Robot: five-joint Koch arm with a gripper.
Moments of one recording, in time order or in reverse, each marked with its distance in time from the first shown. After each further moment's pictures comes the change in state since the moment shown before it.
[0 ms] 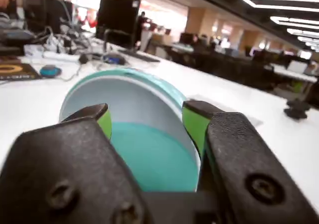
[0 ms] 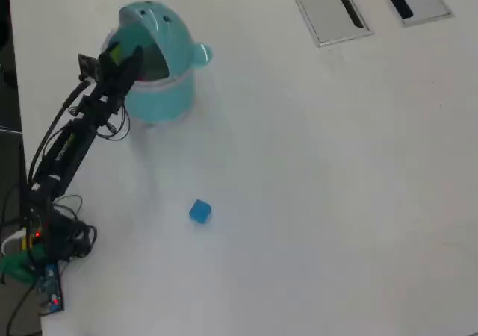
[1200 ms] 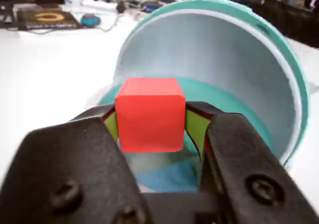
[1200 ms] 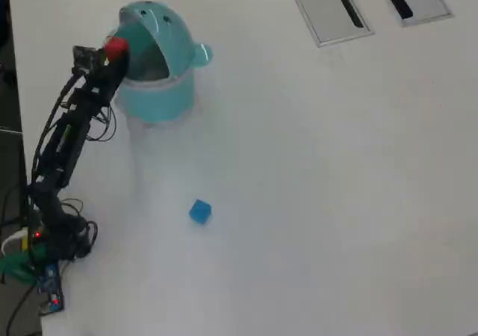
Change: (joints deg) arm -8.5 -7.2 -5.7 14.9 1.9
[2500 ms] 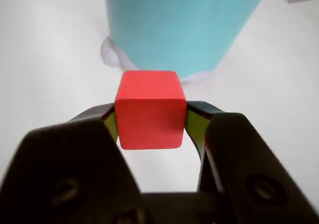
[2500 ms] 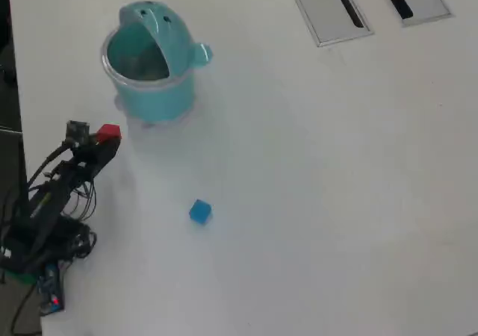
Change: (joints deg) arm 1.9 45.0 62.8 2.0 -2.1
